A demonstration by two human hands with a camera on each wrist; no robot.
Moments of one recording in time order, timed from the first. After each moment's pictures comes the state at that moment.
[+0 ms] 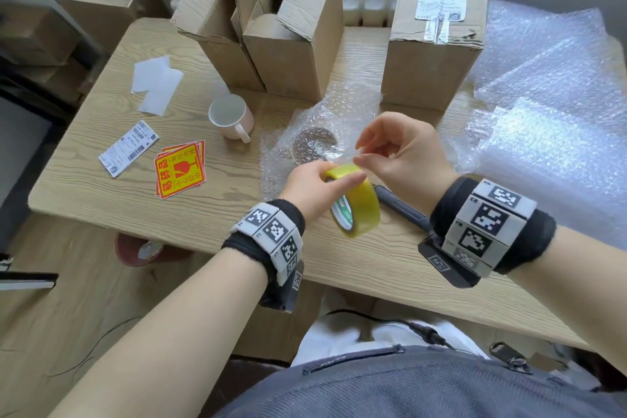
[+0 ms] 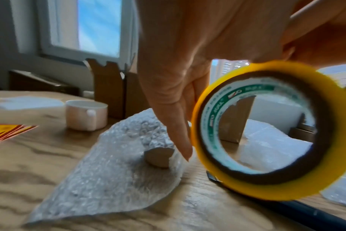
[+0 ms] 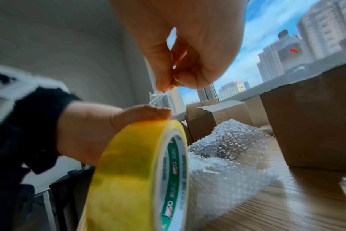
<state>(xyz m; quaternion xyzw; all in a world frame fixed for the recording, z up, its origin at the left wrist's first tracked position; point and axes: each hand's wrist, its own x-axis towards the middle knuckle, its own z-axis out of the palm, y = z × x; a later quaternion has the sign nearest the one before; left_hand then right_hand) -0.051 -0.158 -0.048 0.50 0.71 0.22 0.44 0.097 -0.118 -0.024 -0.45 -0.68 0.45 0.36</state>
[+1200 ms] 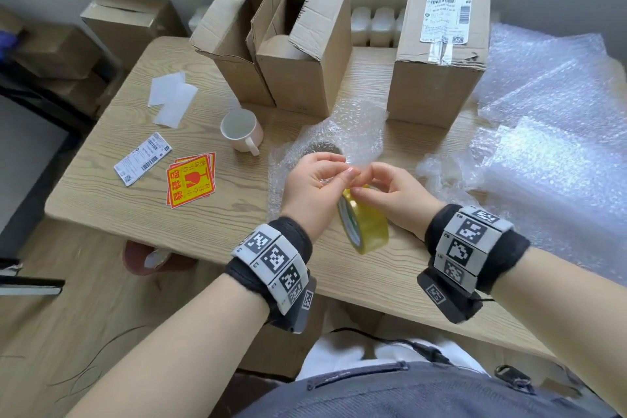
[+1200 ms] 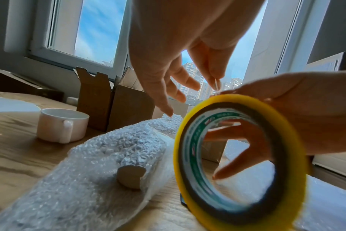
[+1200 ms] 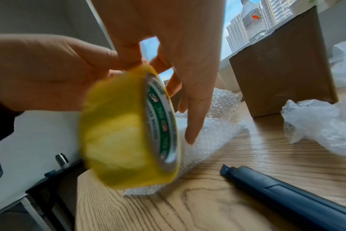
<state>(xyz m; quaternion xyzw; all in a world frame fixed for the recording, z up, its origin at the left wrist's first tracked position) -0.042 -0.167 -0.031 0.47 0.66 0.47 0.35 0.093 -0.125 -0.053 -0.43 -0.59 0.64 0.25</state>
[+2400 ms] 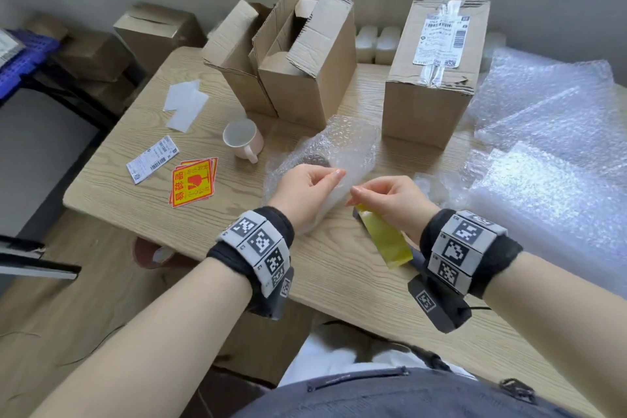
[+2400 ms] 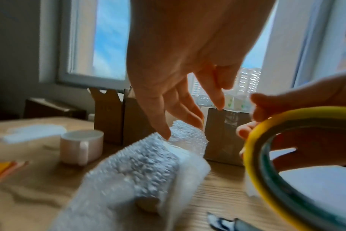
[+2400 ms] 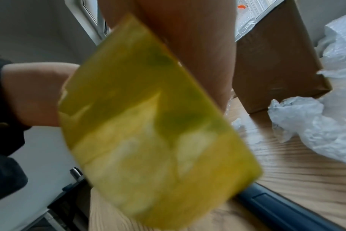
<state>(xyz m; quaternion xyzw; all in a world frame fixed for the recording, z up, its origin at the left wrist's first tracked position) -0.030 -0.142 -0.026 0.48 0.73 0.33 0.36 0.124 -0.101 -0.046 -0.46 -0.60 0.62 0.20</state>
